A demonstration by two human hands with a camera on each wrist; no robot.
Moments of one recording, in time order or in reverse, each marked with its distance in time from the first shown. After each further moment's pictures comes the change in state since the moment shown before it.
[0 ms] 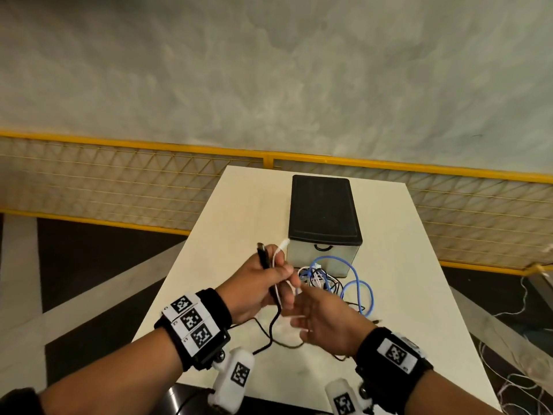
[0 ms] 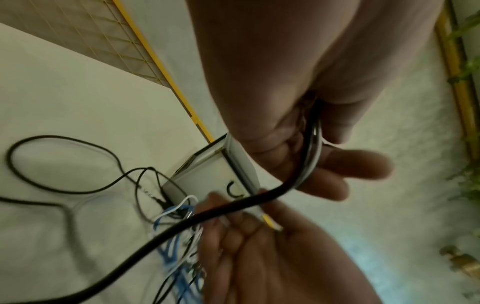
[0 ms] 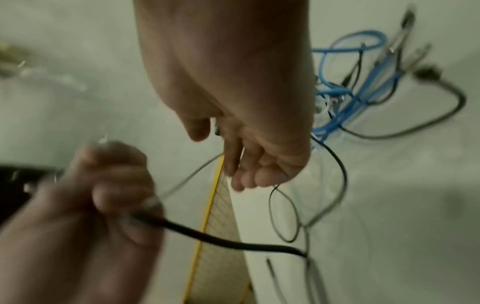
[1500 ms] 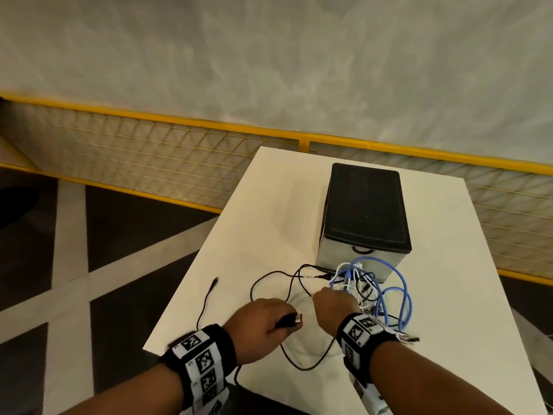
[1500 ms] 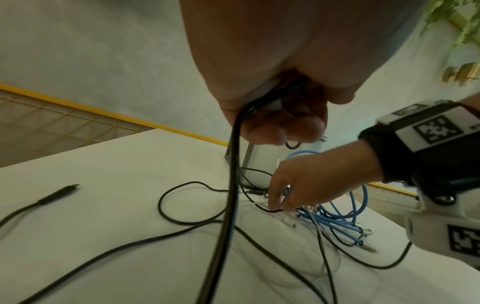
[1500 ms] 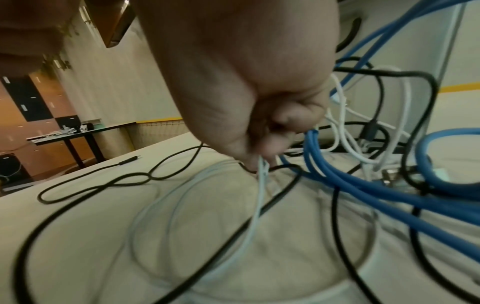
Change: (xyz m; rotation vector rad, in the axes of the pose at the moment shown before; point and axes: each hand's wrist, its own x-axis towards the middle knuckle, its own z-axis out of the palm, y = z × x) left_hand -0.022 -0.077 -0.069 1.154 0.028 0.201; right_hand 0.105 0.004 -0.004 -2.043 0.343 -0.149
